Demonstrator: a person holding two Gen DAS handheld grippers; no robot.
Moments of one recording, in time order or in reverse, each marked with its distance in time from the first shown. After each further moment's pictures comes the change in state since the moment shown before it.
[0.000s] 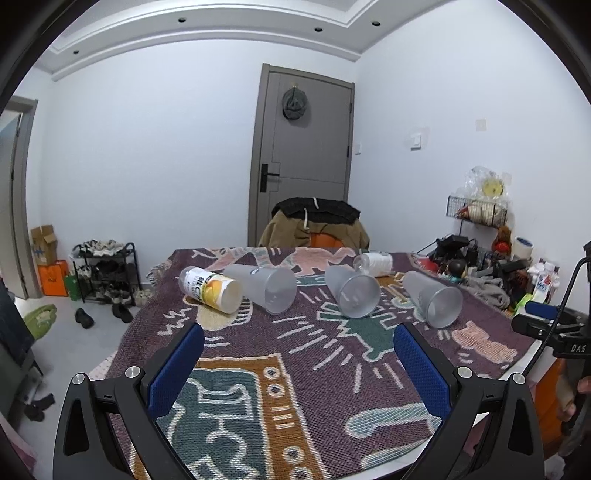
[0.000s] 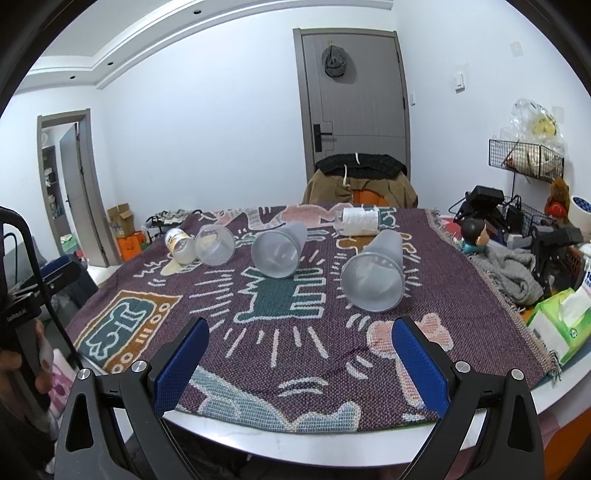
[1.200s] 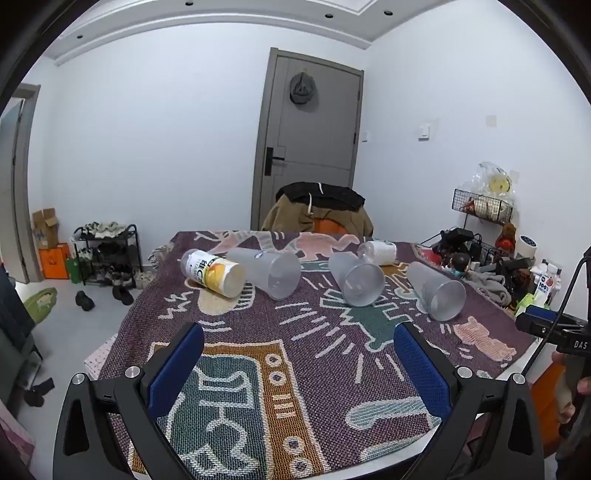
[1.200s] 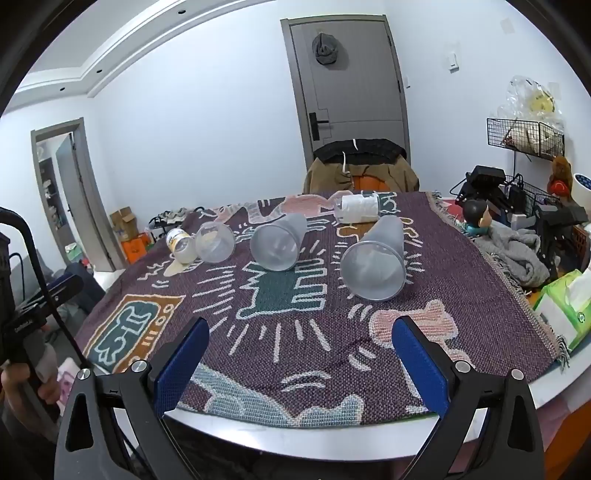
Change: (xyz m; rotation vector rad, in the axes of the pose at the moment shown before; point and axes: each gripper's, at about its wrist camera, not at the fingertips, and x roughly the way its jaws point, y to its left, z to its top) left arm 0.006 0.002 0.000 -0.021 0.080 0.032; right arm 0.006 -0.013 0.003 0.060 0.058 0.026
